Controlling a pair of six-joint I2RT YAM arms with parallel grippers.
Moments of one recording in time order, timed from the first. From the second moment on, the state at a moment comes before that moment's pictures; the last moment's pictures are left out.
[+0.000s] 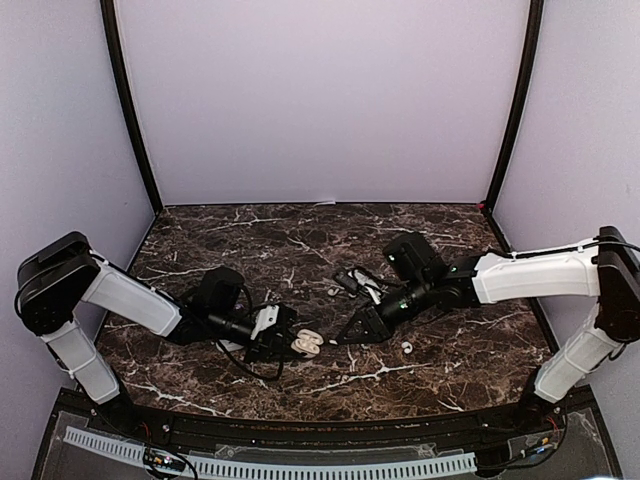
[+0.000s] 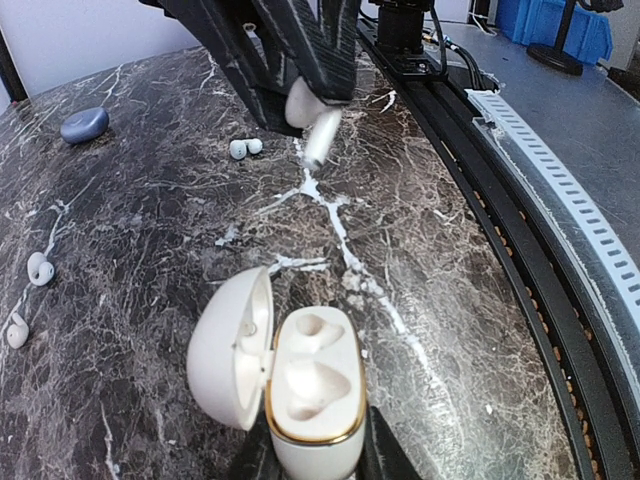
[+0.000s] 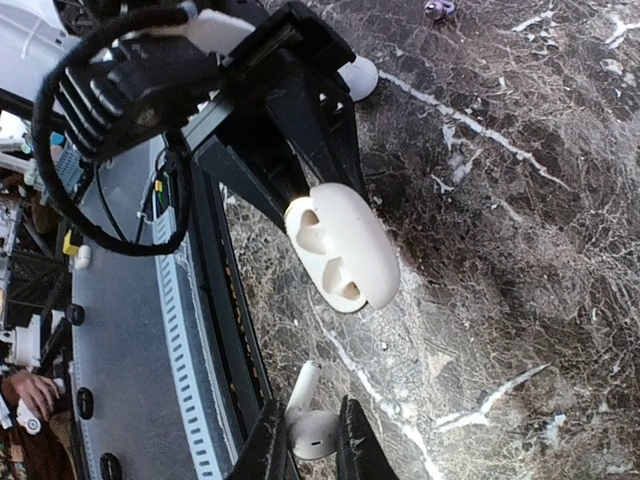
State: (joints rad) left arm -0.79 1.65 0.57 0.45 0.77 0.51; right arm 0.90 1.53 0.91 -0.19 -0.67 0.24
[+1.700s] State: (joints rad) left arm -0.79 1.65 0.64 0.33 1.00 0.43; right arm 1.21 1.24 0.68 -0.04 -0.15 -0.81
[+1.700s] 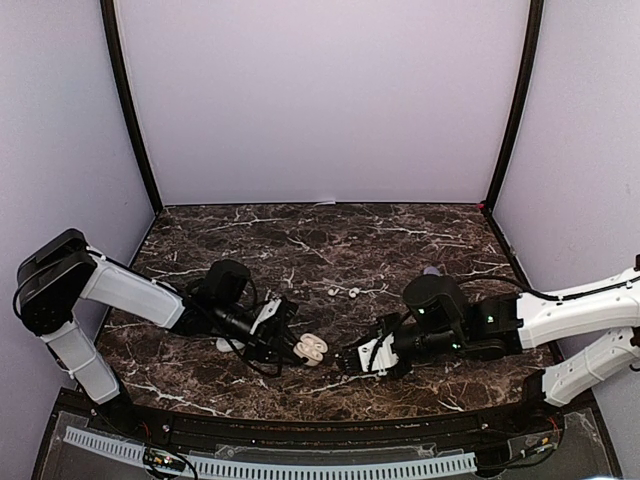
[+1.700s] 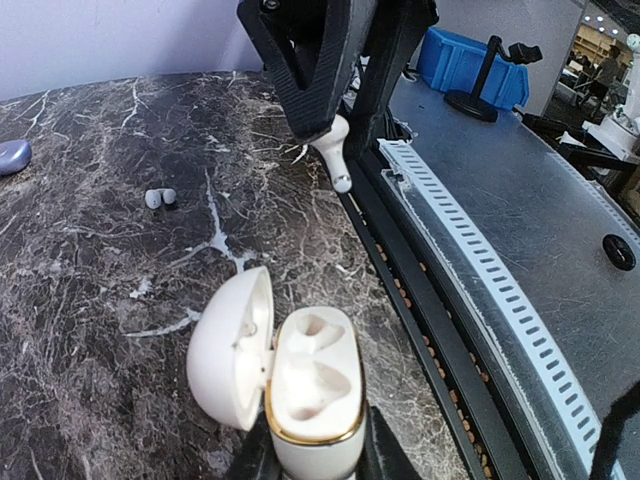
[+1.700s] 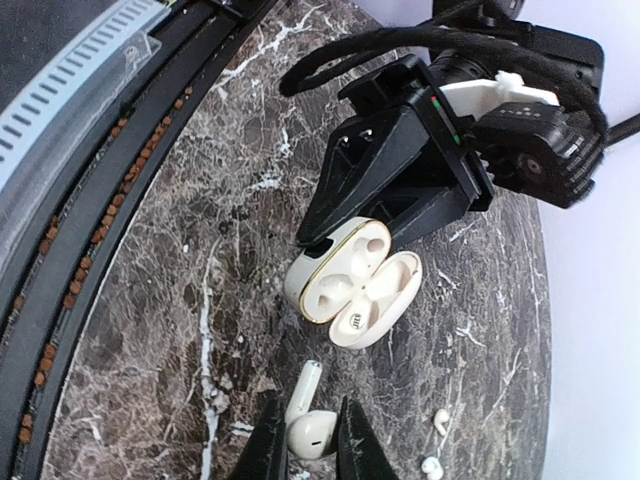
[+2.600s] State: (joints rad) left arm -0.79 1.68 0.81 0.00 1.00 0.42; right arm 1.23 1.39 0.84 -0.23 -0.10 -1.35
